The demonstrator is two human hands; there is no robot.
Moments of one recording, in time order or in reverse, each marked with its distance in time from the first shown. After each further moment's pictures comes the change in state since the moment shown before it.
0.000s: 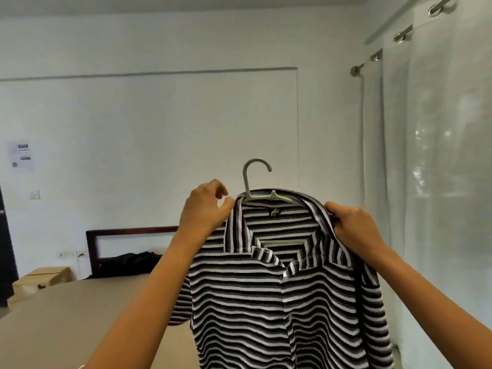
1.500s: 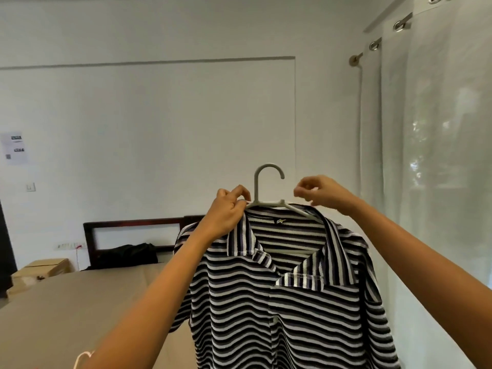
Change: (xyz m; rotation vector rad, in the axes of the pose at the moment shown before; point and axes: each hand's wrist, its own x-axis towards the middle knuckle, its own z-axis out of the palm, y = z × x) left_hand -0.009 0.010 0.046 -0.236 -0.345 0.013; right_hand 0.058 -0.010 -0.006 0.580 -0.519 0.266
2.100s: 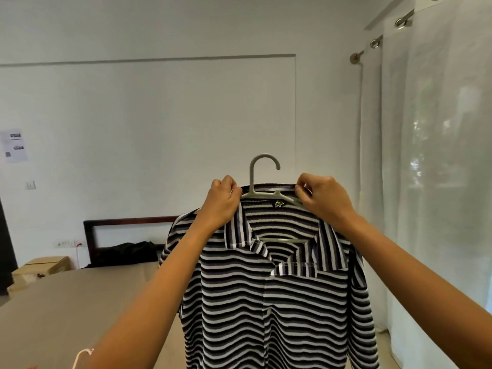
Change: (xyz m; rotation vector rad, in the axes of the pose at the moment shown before) left_hand 0.013 -0.003 -0.004 0.045 0.177 -0.053; right_hand -0.016 -0.004 0.026 -0.490 0.505 -0.366
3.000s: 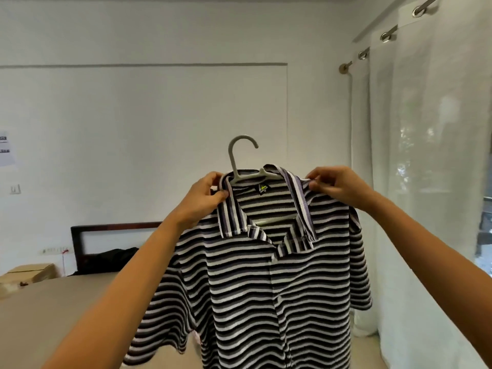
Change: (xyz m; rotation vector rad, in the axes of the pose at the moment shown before) left_hand -0.002 0.001 -0.035 -0.395 -0.169 0.061; right_hand 0.013 0.045 -0.062 0.388 -0.303 -0.019
